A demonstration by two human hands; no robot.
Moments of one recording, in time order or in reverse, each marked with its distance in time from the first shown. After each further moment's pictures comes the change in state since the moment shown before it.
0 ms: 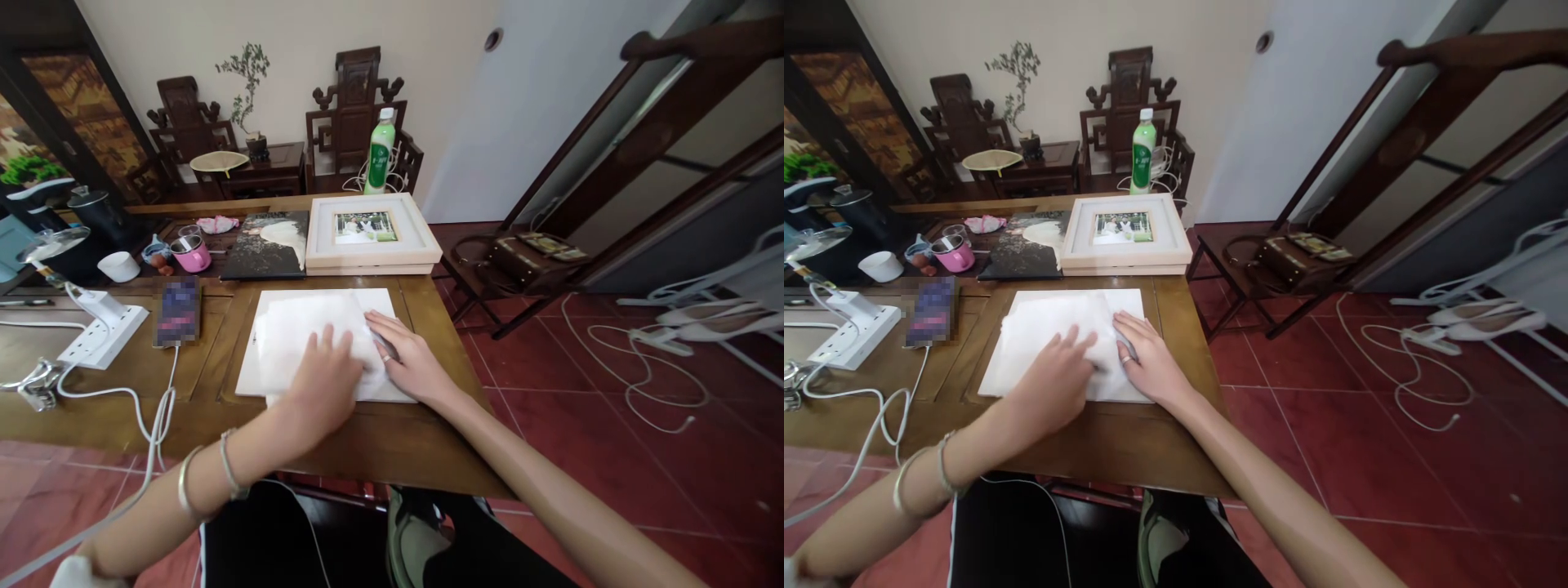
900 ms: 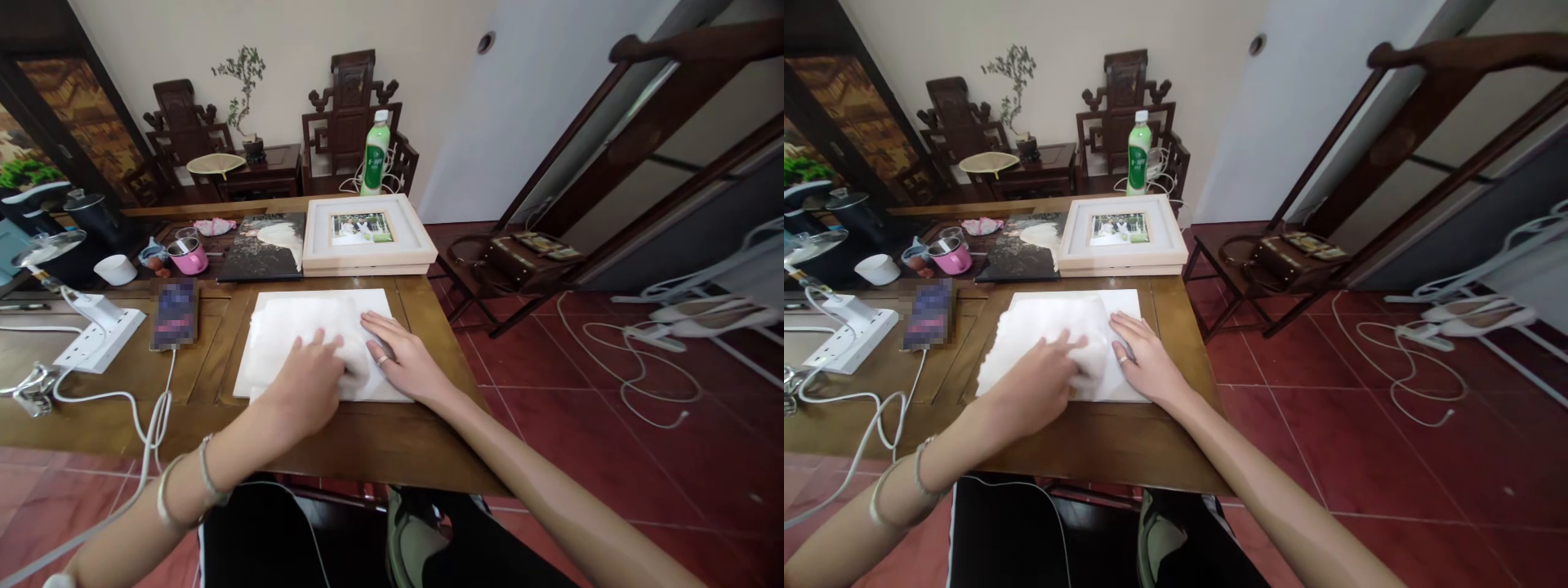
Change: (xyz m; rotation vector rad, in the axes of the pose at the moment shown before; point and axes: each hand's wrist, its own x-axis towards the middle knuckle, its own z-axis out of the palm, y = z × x) left_hand -0.010 -0.009 -0.009 -0.086 -0.057 -0.007; right_hand 0.000 -0.002 -0.001 0.011 -0.006 0.021
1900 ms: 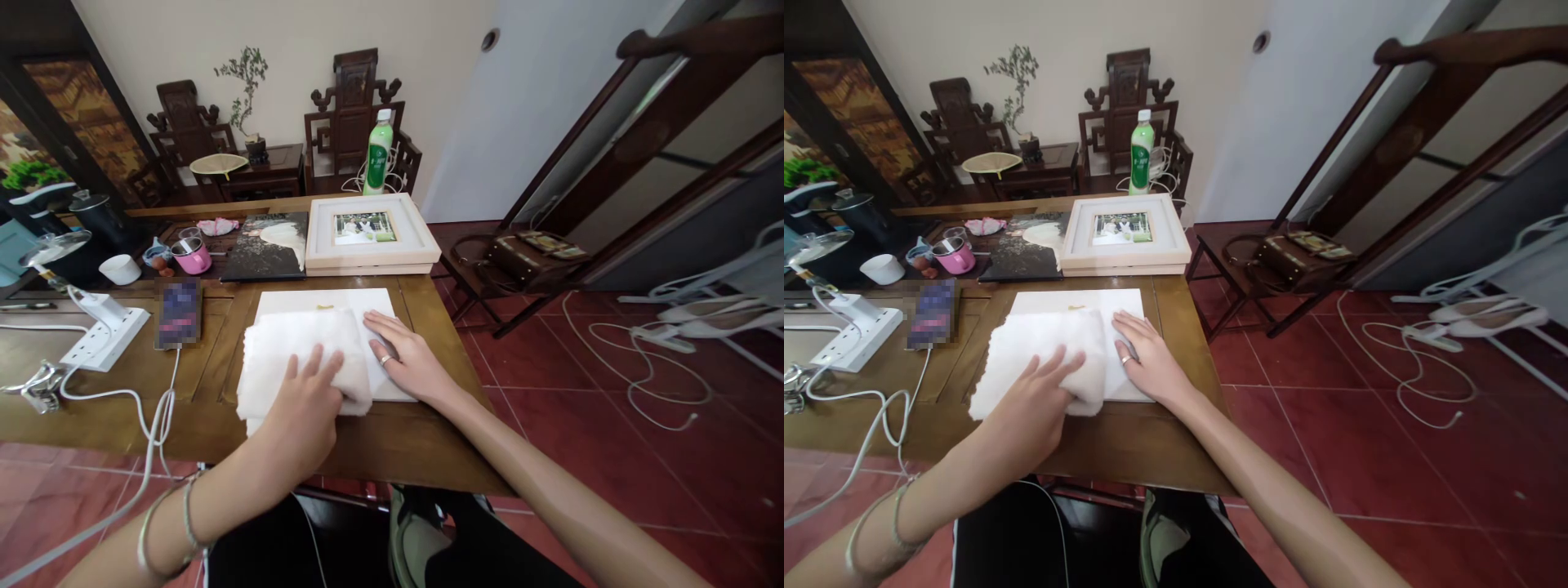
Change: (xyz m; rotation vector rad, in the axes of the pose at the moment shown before) left_hand -0.030 0.007 0.008 -0.101 -0.008 -0.028; right_hand 0.000 -0.001 0.000 -0.001 0.015 0.004
